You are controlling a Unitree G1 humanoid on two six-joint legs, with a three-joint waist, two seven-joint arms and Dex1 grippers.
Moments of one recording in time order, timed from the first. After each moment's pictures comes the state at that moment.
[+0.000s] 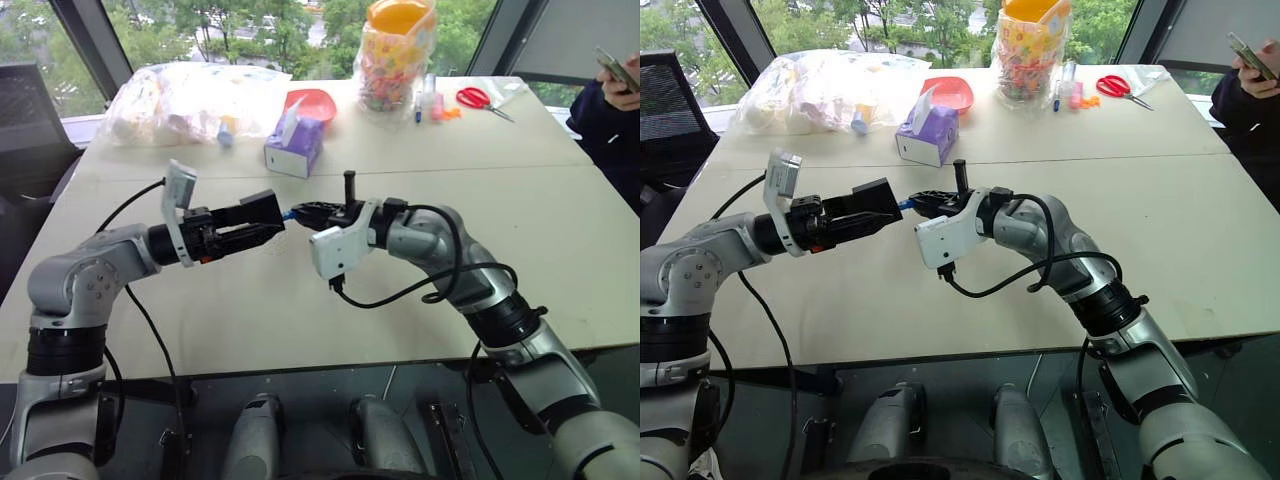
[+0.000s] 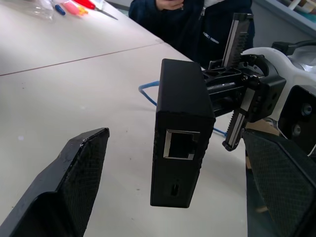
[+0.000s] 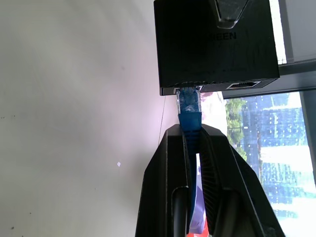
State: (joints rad) left arm -0.49 0.66 0.17 -0.09 -0.86 0.90 -0.92; right arm -0.73 -0.47 0.40 -0.04 -0.52 -0.26 0.73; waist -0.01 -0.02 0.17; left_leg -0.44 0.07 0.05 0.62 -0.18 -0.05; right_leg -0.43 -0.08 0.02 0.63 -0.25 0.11
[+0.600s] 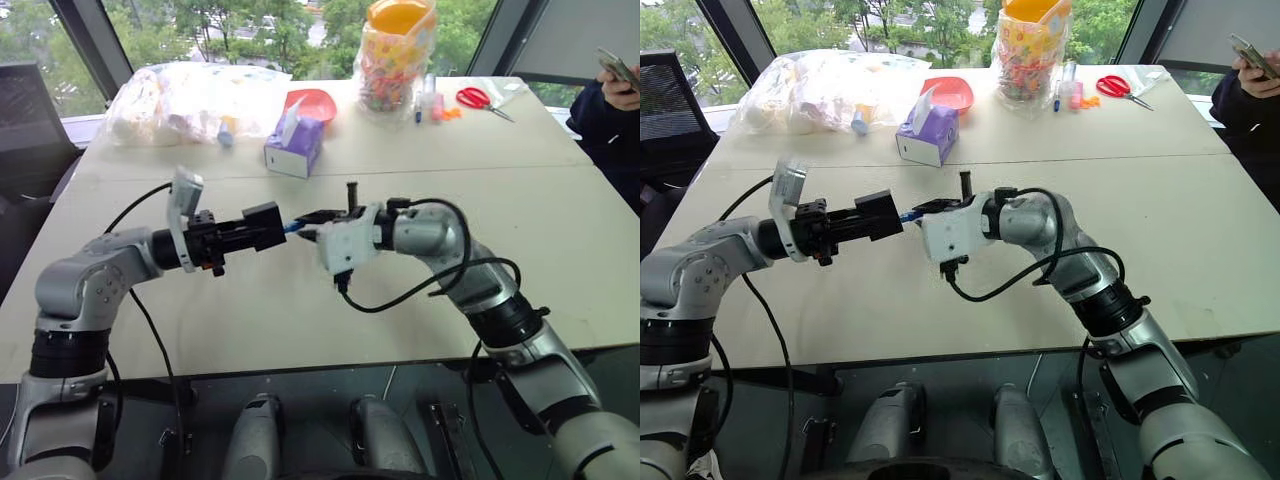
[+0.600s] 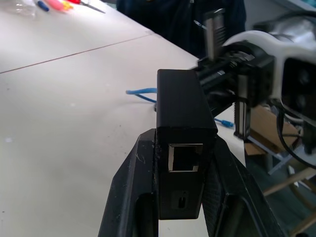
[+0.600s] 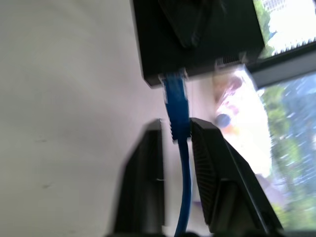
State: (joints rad) left arm -0.46 0.69 0.13 -0.10 -0.79 0.80 -1.05; right arm -0.74 -0.47 0.36 -0.03 -0.20 -0.01 0.99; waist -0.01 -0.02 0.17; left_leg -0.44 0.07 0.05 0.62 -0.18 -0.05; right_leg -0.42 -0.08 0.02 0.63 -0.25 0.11
